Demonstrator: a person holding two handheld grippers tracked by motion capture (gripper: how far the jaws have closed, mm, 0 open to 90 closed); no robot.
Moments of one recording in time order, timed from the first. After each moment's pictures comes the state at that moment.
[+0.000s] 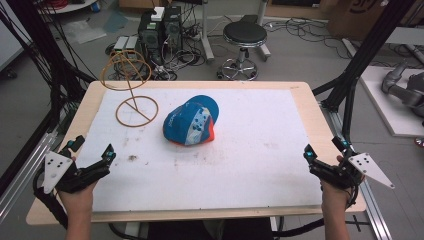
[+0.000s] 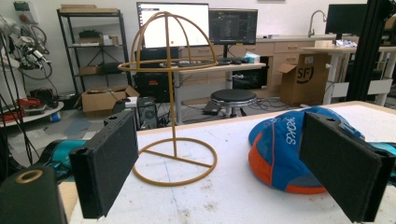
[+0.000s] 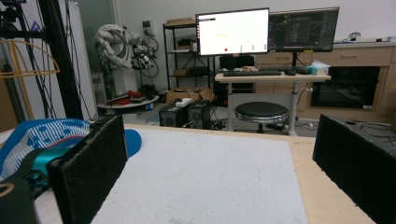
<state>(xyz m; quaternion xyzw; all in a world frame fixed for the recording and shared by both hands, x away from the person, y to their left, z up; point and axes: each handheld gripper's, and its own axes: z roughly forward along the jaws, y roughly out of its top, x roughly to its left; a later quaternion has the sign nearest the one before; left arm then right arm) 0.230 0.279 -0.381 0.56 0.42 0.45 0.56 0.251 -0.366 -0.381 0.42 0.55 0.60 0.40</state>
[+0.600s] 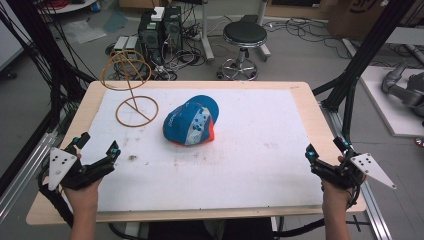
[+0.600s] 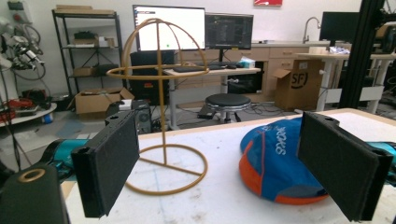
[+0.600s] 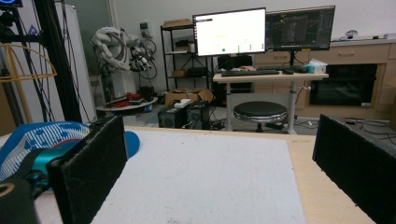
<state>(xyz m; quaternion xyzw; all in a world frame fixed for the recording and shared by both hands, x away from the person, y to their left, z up) 0.237 0.263 -0.375 0.55 0.41 0.44 0.57 0.251 -0.369 -0.382 0.43 0.54 0.60 0.40</state>
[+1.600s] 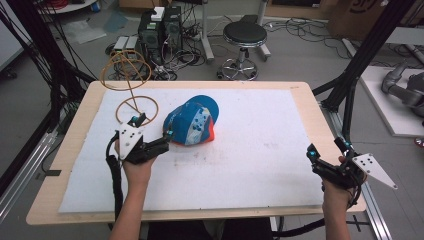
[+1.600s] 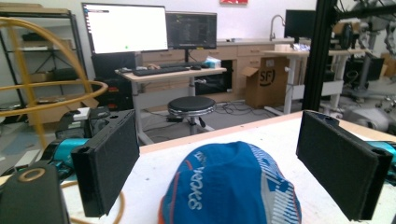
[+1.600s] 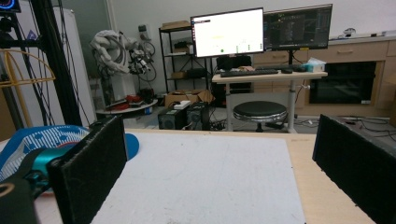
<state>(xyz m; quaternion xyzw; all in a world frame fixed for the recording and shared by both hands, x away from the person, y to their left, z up) 0.302 0.148 -0.367 0.59 0.37 0.41 0.59 0.251 -0.371 -0.383 0.44 0.54 0.60 0.39</state>
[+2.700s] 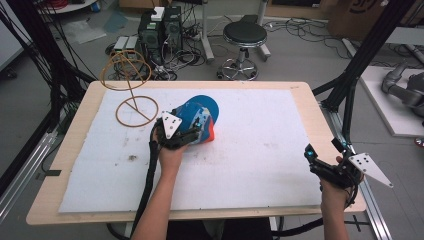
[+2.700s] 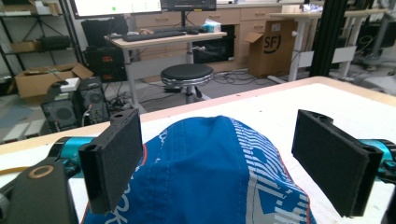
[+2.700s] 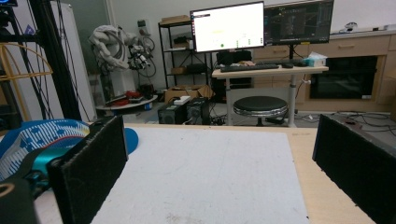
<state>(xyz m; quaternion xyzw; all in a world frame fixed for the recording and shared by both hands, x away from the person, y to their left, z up) 0.368 0.081 -0.409 0.62 0.40 0.39 0.54 0.255 -0.370 -0.389 0.45 0.54 0.60 0.39</state>
